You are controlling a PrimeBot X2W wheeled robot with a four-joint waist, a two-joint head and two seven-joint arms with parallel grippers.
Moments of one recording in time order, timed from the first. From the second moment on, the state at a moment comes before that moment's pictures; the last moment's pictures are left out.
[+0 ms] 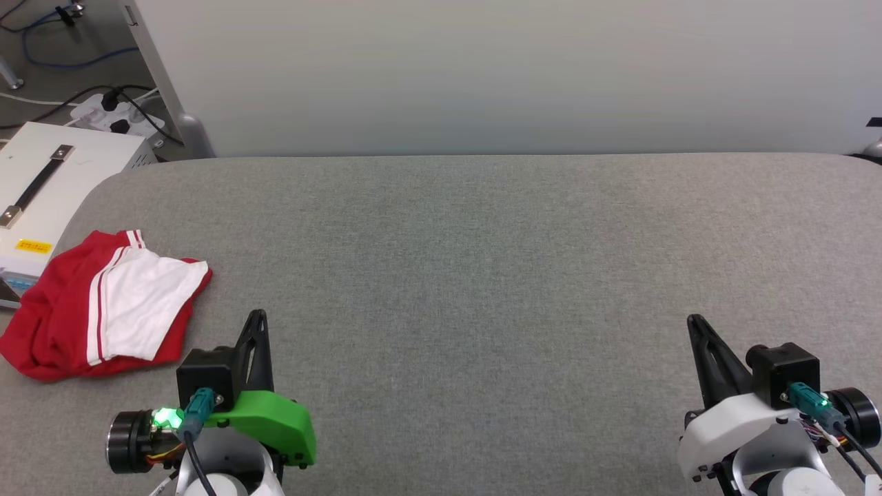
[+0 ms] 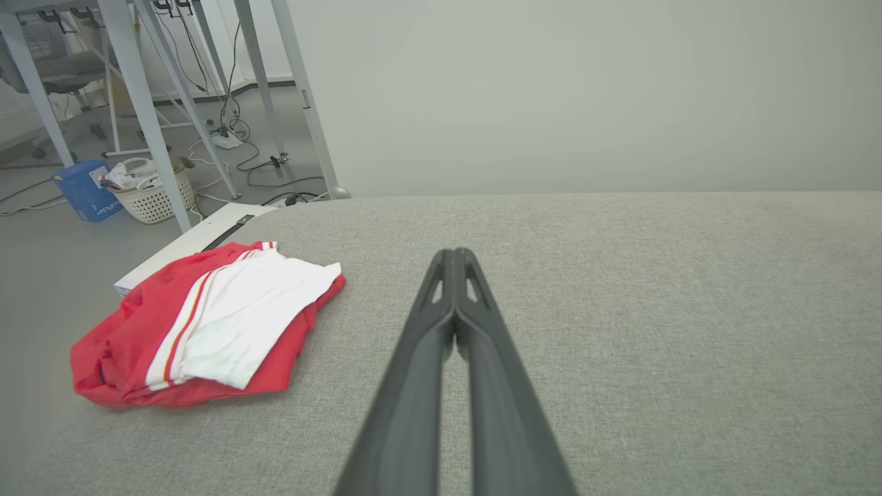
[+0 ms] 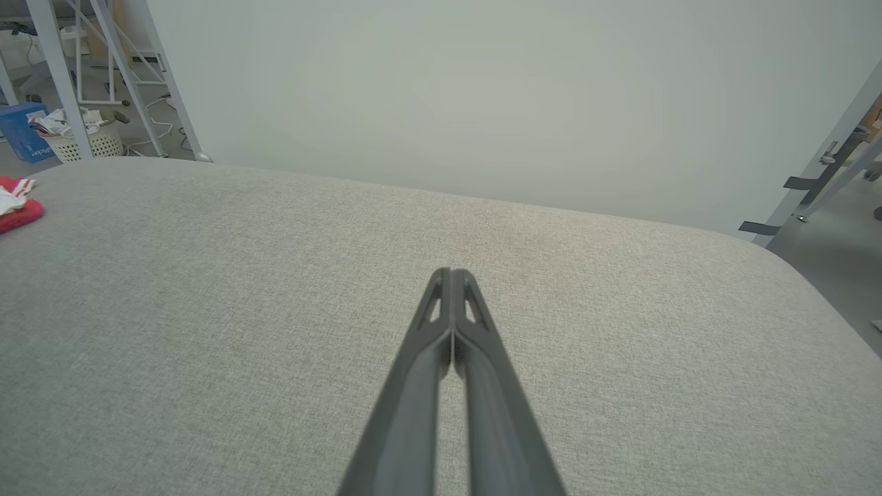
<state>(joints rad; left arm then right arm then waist) -0.01 0.04 0.00 0.00 -0.01 0.00 0.00 0.02 -0.05 0.00 0.00 0.01 0.12 0.00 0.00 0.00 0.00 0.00</state>
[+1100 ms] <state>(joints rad) -0.01 0.04 -0.02 0.00 -0.02 0.01 -0.05 0.02 -0.05 -0.01 -0.01 0.07 0.12 -0.05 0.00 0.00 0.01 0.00</state>
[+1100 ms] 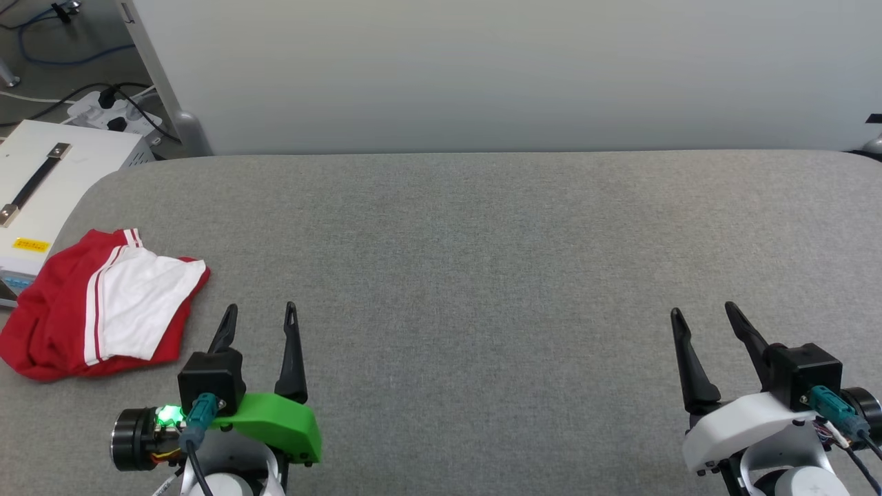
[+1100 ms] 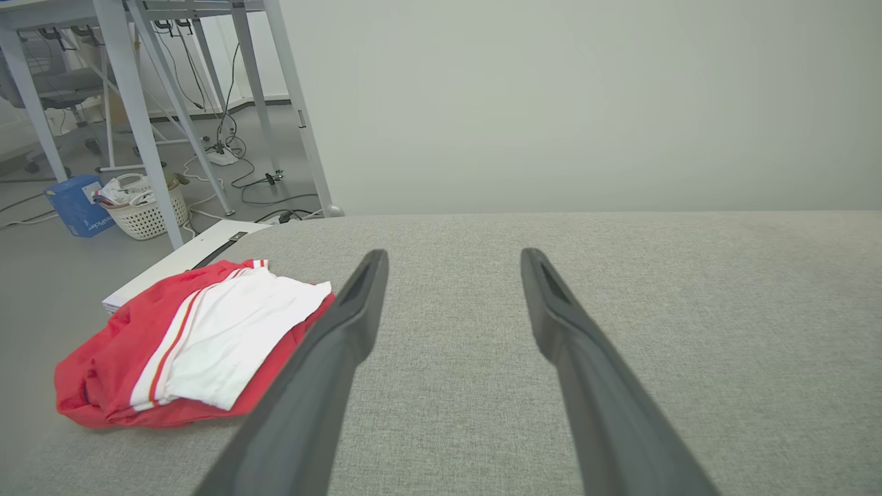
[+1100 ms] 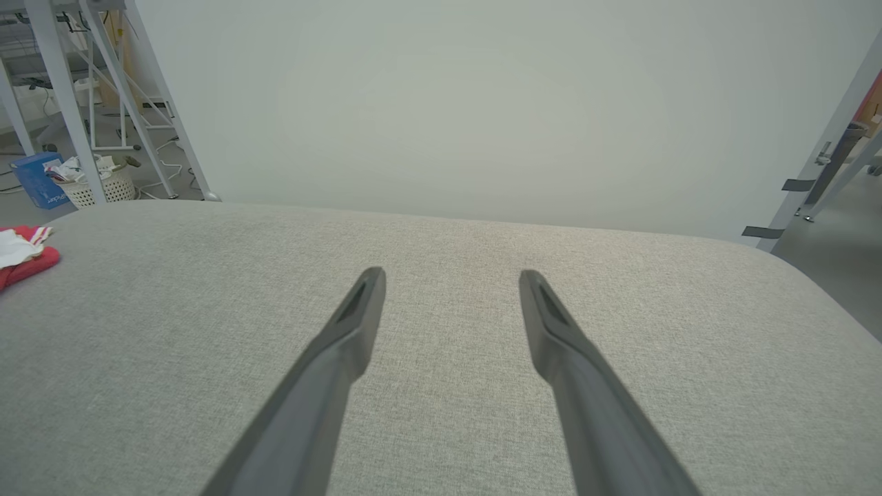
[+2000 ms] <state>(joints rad) -0.01 0.04 -0.03 0.01 -0.04 0.02 -0.11 0.02 -0.05 -0.02 -0.02 0.13 0.12 -0.11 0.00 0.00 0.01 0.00</state>
